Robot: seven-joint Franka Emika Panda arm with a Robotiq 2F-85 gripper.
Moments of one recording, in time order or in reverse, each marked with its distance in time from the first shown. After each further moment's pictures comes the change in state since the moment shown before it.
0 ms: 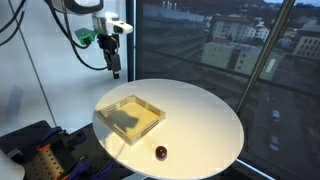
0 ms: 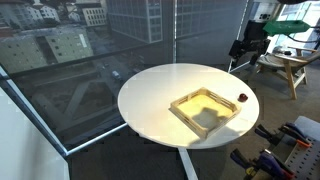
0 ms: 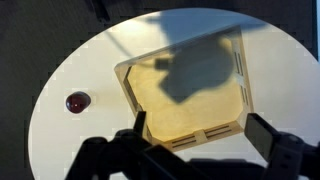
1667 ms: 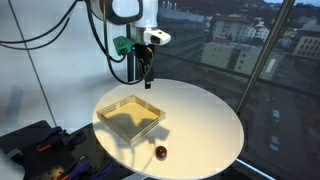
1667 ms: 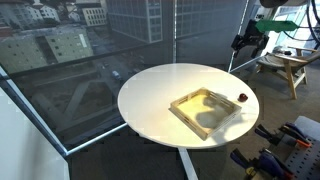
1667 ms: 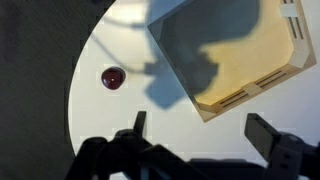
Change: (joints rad) arm -0.123 0.248 -0.133 0.205 0.004 0.060 -0.037
